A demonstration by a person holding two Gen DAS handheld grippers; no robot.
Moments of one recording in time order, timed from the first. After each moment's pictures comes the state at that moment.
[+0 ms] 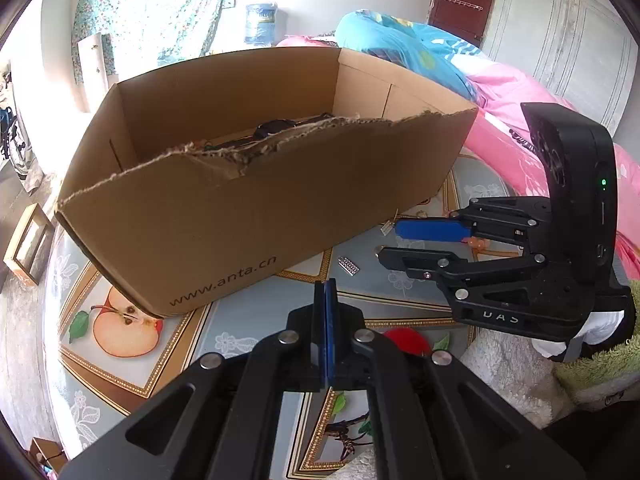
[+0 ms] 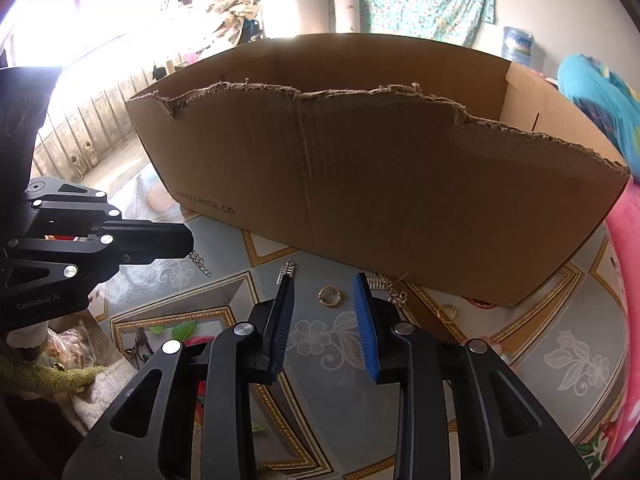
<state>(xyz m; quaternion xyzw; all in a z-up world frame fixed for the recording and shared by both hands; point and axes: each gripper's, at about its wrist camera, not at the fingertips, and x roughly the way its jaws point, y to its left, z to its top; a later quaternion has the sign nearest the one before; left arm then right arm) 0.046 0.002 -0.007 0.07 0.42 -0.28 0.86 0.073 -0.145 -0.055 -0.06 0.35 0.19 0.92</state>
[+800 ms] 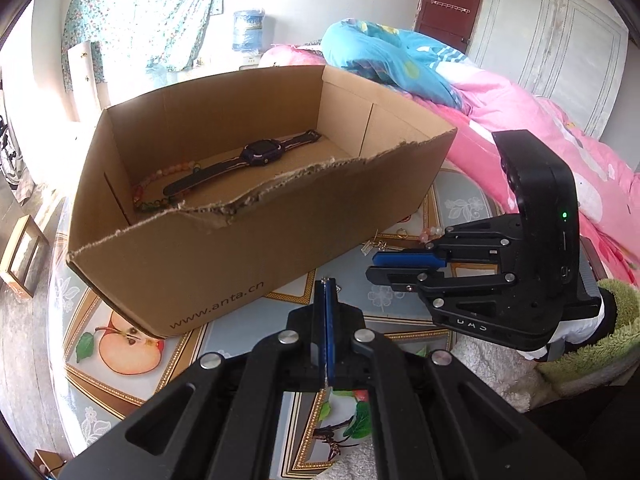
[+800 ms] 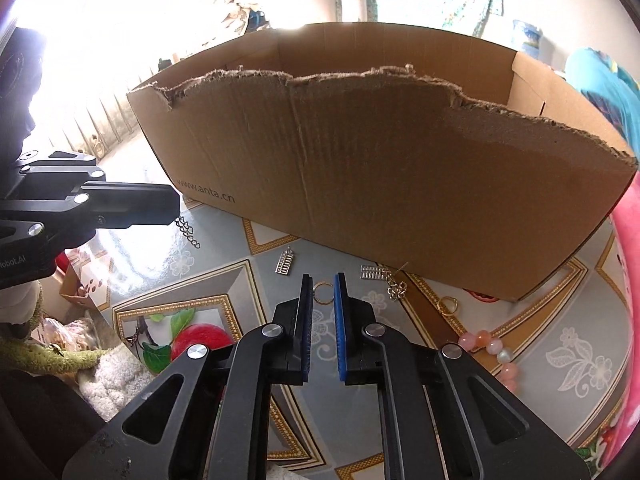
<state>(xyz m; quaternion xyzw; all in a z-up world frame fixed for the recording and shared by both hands) 0.047 -0.001 0.019 0.07 0.40 -0.31 0.86 0.083 -0.157 -0.051 -0.05 0.36 0.20 0.91</state>
